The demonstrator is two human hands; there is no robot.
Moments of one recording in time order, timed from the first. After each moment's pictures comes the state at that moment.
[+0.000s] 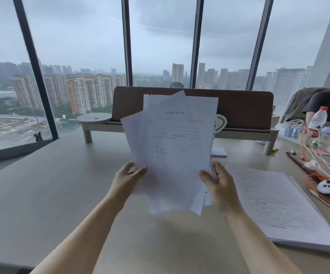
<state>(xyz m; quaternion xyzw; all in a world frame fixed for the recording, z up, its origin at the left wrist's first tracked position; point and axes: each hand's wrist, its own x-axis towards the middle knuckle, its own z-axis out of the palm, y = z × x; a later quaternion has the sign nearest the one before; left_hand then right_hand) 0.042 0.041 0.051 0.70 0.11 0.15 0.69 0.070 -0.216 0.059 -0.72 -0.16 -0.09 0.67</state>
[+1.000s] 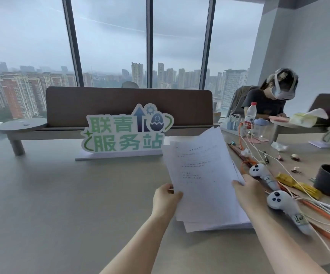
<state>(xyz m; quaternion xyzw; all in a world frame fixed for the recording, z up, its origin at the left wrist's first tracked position) 0.087 -0.199 0.016 0.74 0.06 0.01 0.67 0.086 -0.424 0.043 -0.89 0.18 -0.19 0.38</state>
